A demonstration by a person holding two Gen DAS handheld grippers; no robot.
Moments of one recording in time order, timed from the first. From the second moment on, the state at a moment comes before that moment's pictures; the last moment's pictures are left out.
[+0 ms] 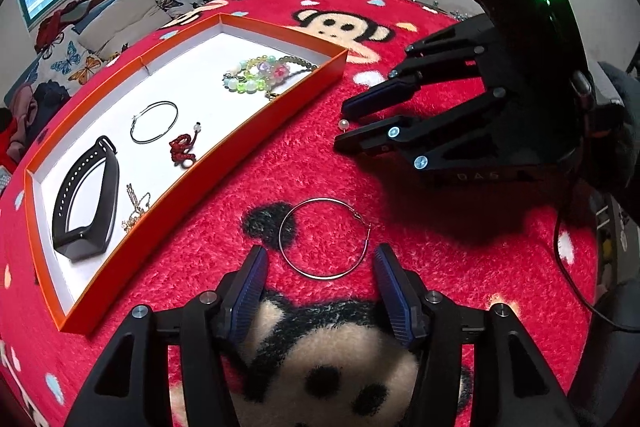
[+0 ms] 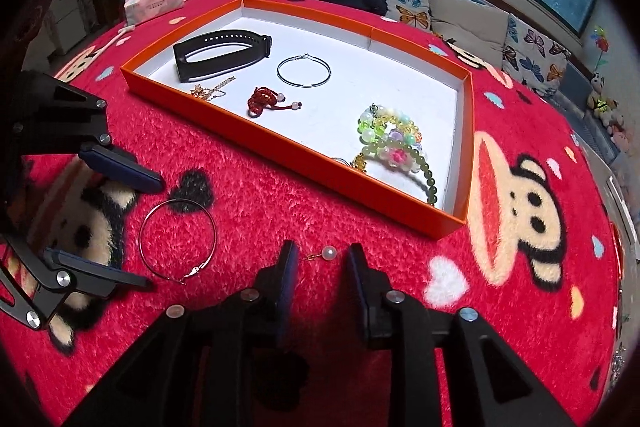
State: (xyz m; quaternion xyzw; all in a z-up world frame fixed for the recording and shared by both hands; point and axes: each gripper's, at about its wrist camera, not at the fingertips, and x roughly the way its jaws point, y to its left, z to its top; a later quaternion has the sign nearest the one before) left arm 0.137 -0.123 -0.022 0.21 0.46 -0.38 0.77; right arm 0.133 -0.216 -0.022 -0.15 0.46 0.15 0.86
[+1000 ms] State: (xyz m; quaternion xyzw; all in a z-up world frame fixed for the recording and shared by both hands) left arm 0.143 -0.118 -0.019 0.19 0.46 -0.36 0.79; right arm 0.121 -0.228 -0.011 -0.11 0.44 0.17 0.88
